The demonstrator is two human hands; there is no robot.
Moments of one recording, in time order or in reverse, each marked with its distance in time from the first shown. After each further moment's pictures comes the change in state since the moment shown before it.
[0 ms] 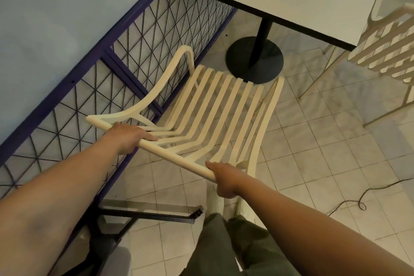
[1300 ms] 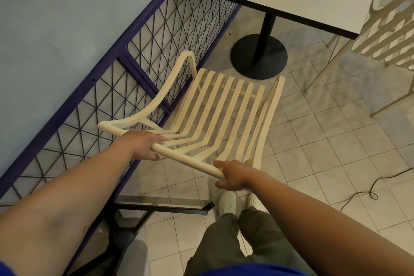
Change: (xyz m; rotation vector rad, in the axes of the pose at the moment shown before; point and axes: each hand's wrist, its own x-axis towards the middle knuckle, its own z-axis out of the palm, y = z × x) left_hand -0.044 -0.007 0.026 -0.121 -0.097 0.071; right_hand -0.014 -0.023 0.033 0.014 -0.009 -0.048
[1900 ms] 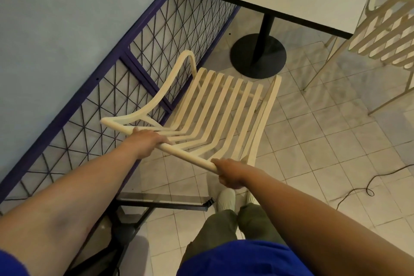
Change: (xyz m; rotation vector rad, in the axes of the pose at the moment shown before) left_hand -0.008 0.011 0.015 0.014 0.067 0.021; right_hand -0.017 -0.010 0.006 -0.023 -0.004 0.021
